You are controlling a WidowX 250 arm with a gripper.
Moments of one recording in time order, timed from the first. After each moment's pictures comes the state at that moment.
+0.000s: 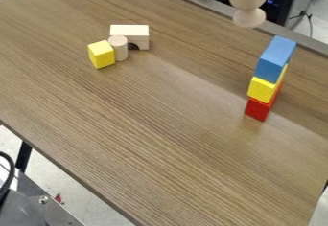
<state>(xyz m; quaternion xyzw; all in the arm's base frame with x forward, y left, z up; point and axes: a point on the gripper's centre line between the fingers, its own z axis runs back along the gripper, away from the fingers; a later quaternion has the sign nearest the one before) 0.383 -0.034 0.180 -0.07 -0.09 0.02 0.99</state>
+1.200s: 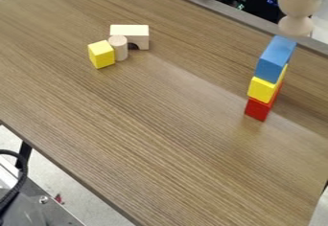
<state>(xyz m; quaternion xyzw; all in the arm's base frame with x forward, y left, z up) 0.393 -0.093 0.188 -0.05 -0.07 -0.05 1.00</state>
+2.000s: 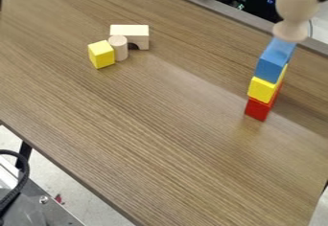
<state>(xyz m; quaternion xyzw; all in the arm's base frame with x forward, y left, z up) 0.383 -0.088 0.182 -0.01 0.00 -0.03 1.00</state>
